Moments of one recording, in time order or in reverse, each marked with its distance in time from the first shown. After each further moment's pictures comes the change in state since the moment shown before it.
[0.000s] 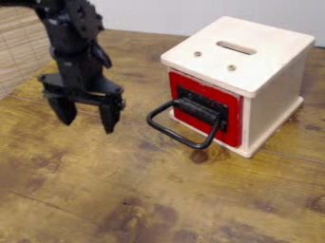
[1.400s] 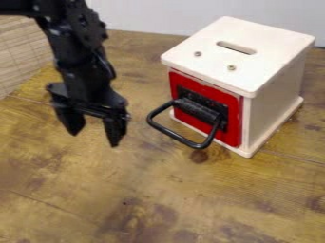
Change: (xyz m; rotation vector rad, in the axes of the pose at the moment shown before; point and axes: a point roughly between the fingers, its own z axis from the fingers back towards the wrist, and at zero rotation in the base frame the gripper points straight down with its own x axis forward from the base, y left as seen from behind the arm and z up) arm -0.019 -0.008 0.007 -0.044 0.002 -0.068
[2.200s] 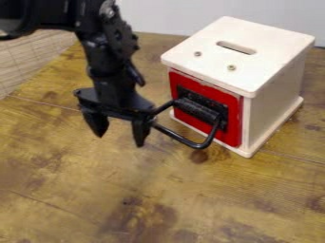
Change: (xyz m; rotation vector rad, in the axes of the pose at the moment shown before) arm 0.013 -0.011 -0.040 0.024 0.002 0.009
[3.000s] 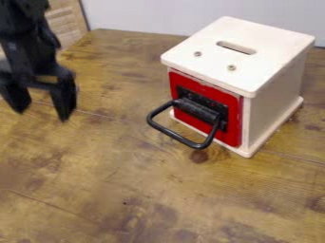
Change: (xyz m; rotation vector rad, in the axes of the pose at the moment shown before) arm -0.003 0.068 0.063 0.081 0.001 0.190
